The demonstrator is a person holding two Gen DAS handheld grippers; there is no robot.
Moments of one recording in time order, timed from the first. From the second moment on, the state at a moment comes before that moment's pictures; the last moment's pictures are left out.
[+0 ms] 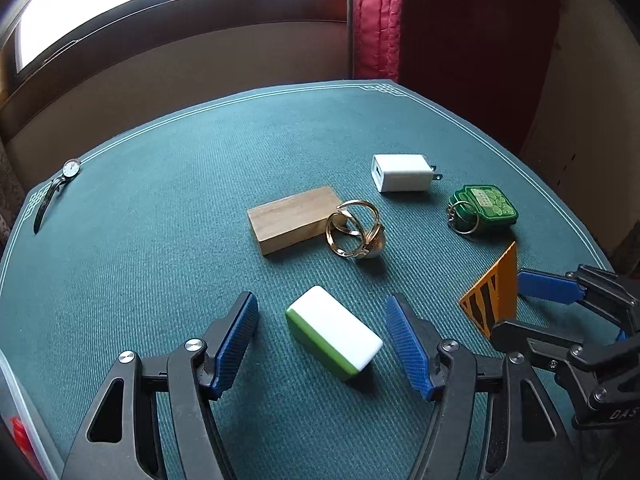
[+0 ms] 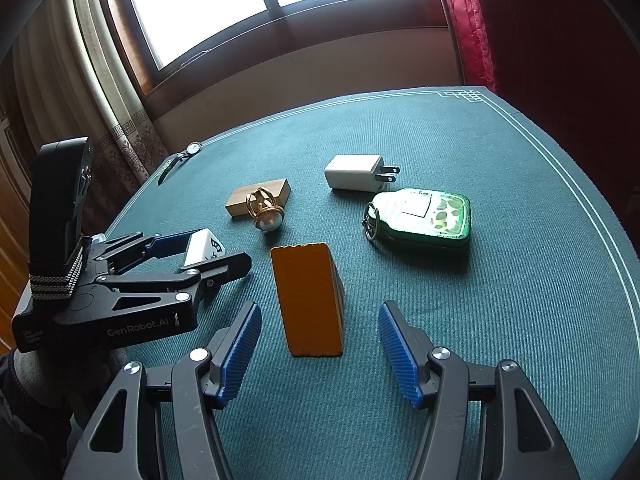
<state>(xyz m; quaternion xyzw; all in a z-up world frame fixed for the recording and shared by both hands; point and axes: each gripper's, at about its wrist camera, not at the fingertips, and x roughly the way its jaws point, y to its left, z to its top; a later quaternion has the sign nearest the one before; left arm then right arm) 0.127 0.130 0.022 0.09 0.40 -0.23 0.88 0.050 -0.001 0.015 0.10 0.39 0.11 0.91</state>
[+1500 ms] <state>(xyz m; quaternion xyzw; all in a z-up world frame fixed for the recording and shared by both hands) 0.029 0.293 0.076 -0.07 0.31 -0.03 0.95 0.049 -0.001 0.015 0.10 0.39 0.11 0.91</state>
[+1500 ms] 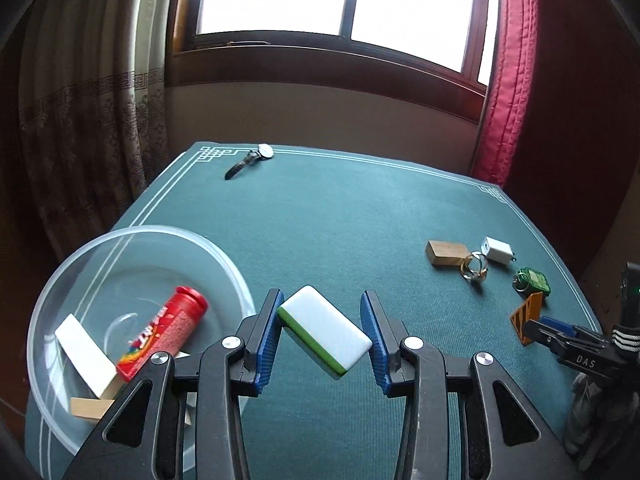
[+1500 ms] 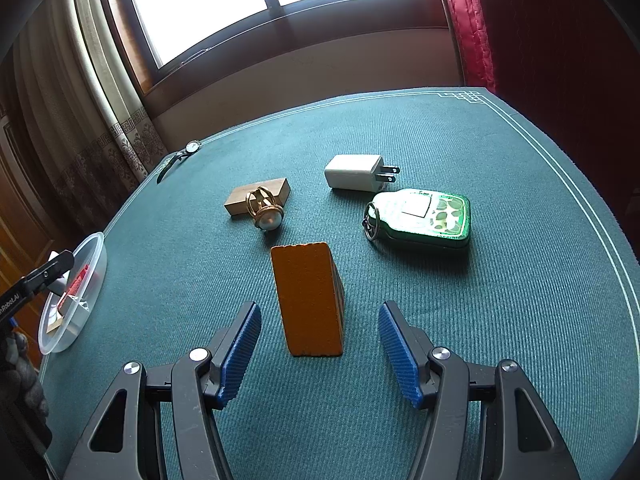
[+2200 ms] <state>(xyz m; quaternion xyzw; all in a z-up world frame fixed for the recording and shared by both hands) 0.027 0.401 0.056 -0.11 0.31 0.10 0.94 0.048 -0.003 0.014 0.10 0.39 0.11 0.91</state>
